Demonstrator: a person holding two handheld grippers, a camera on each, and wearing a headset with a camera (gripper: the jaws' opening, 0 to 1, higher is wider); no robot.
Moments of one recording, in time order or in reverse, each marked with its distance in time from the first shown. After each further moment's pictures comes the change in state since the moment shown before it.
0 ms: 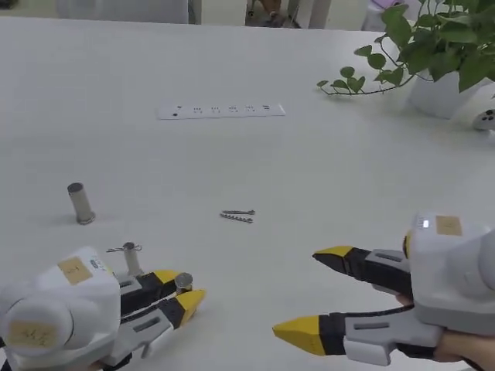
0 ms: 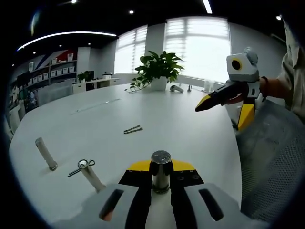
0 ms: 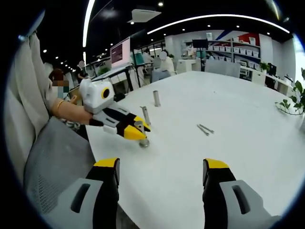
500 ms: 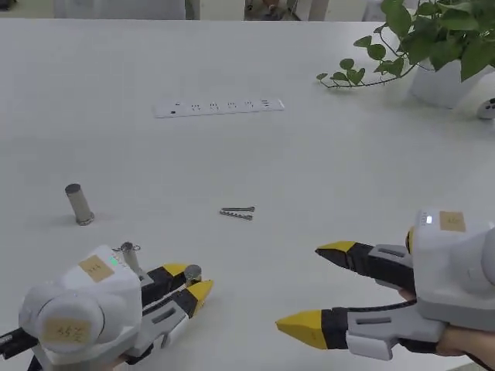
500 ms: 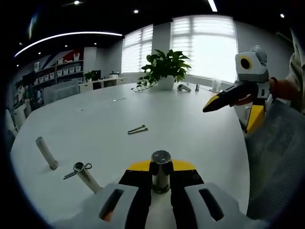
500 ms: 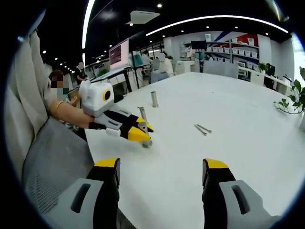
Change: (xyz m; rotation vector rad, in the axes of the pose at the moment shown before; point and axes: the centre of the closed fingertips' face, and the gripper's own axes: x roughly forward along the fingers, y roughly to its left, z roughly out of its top) left arm 0.013 0.006 0.000 -0.018 -0.001 0.082; right arm 0.001 -0.006 -0.003 0.004 -0.017 -0.009
